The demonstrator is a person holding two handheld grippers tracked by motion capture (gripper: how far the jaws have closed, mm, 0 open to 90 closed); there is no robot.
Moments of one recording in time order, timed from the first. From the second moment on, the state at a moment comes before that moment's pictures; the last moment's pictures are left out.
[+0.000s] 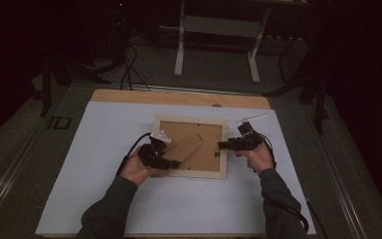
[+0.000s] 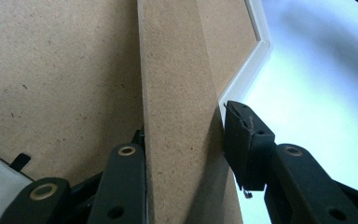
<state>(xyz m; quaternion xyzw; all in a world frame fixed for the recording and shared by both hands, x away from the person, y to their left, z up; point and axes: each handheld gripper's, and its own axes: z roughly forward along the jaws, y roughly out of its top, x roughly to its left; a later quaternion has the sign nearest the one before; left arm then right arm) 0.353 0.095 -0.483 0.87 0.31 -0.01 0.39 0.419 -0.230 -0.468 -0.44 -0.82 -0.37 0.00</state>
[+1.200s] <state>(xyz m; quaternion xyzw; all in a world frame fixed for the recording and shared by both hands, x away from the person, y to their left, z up) 0.353 0.095 -0.480 0.87 0.31 0.03 0.39 0.408 -0.222 -0.444 -0.40 -0.82 -0.40 -0.08</state>
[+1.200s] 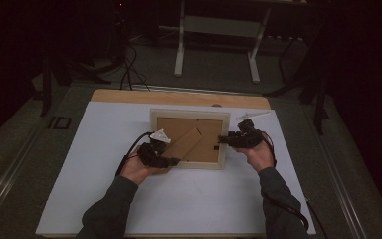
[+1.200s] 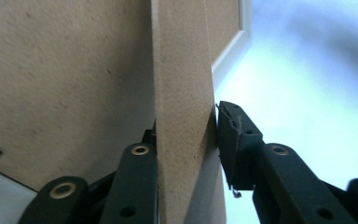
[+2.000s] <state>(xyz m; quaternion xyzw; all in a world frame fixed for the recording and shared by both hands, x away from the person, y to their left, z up) 0.360 0.078 -0.483 0.86 0.33 0.07 0.39 0.397 -0.205 -0.432 -0.38 -0.83 -0.37 -0.20</state>
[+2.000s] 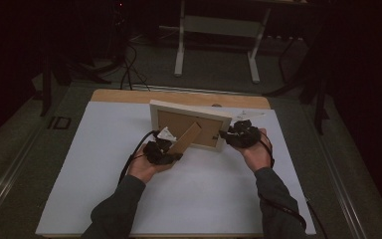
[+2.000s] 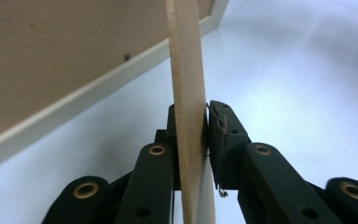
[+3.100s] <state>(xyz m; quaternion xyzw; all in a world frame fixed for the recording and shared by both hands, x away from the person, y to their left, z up) 0.355 0.073 -0.501 0.85 0.35 0.09 0.38 0.373 -0.193 -0.441 -0.35 -0.81 -0.36 -0.28</state>
